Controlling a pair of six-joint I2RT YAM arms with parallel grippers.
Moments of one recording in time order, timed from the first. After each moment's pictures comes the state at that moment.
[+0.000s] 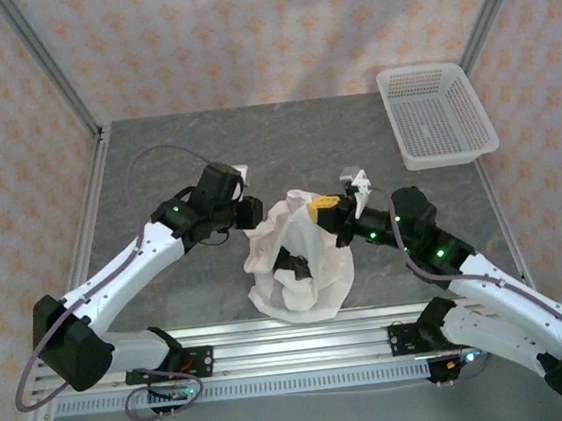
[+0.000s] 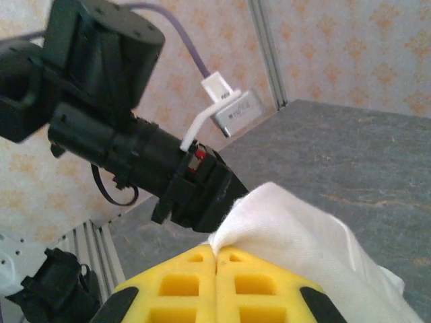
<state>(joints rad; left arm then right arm) -0.59 1.31 1.12 -0.68 0.02 -0.47 0.72 0.78 0.69 0.02 -0.32 0.31</state>
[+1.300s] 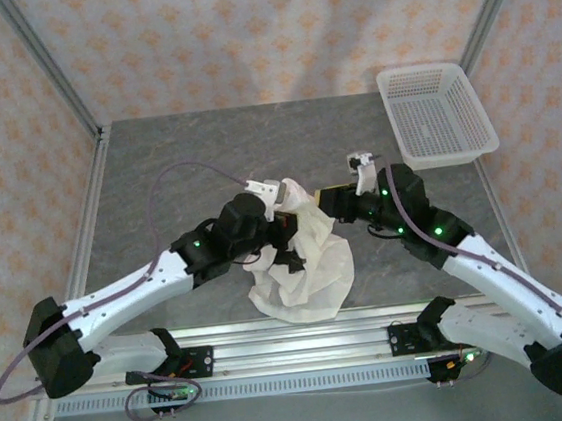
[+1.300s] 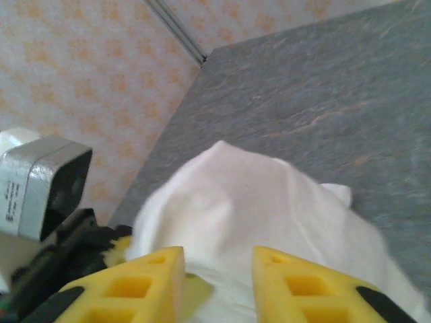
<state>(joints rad) -0.87 1.21 0.93 -0.25 -0.02 -0.57 0.63 0.89 0.87 -0.33 -0.21 0.53</state>
